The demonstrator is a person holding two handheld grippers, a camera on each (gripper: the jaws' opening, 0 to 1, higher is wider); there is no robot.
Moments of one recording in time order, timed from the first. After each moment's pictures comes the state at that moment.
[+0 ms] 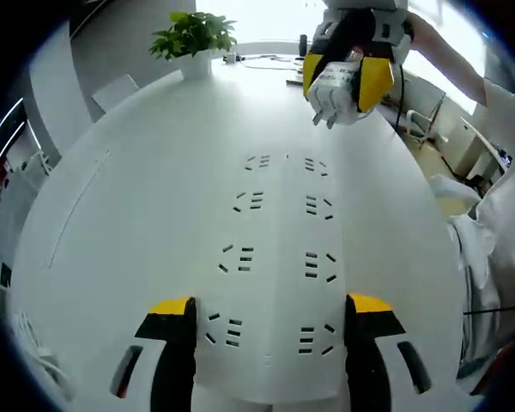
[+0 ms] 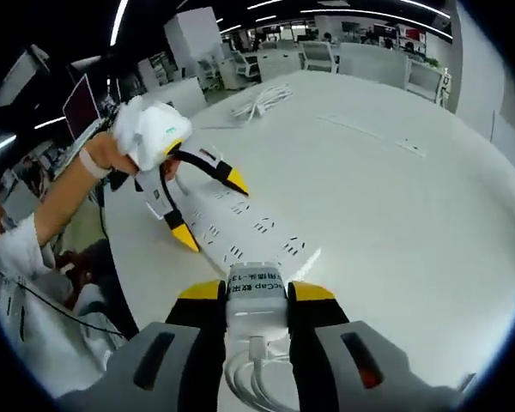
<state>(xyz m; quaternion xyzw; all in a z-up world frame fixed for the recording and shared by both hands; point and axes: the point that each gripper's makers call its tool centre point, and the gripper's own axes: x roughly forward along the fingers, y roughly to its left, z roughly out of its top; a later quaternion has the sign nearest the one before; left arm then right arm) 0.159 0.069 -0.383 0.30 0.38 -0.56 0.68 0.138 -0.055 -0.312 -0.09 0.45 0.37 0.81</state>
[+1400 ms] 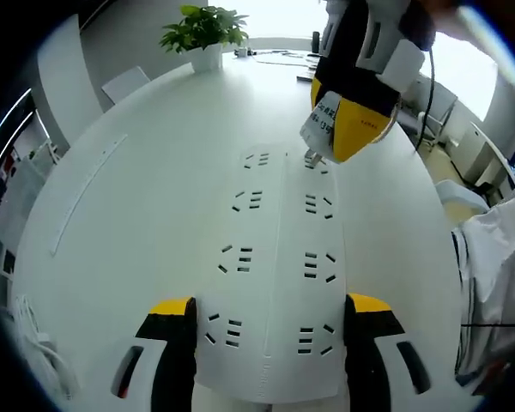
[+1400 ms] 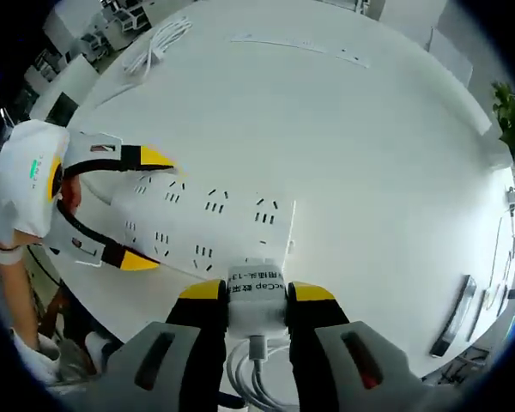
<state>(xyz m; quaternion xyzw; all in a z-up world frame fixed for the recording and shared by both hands) 0.154 0.073 -0.382 0.29 0.39 -0.53 0.69 0.129 -0.046 -0.335 -0.08 0.61 0.12 0.78</state>
